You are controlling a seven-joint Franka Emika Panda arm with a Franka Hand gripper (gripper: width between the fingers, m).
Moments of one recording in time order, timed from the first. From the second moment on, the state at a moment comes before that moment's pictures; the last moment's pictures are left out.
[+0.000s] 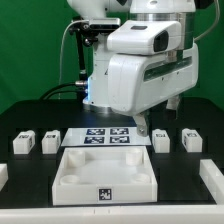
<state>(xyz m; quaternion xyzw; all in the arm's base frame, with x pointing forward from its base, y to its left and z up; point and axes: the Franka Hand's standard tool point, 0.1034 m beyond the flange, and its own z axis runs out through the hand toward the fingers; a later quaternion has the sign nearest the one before) 0.566 0.056 0.114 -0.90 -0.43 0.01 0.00</state>
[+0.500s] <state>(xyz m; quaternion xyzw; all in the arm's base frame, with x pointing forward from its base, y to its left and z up) 0.526 0.057 0.105 -0.87 -0.50 0.01 0.00</state>
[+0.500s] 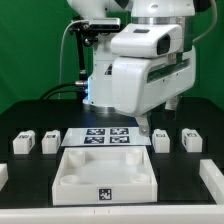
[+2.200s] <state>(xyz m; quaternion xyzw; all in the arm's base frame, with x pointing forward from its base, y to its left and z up) 0.430 -0.023 0.007 -0.73 -0.68 0.01 0.04</state>
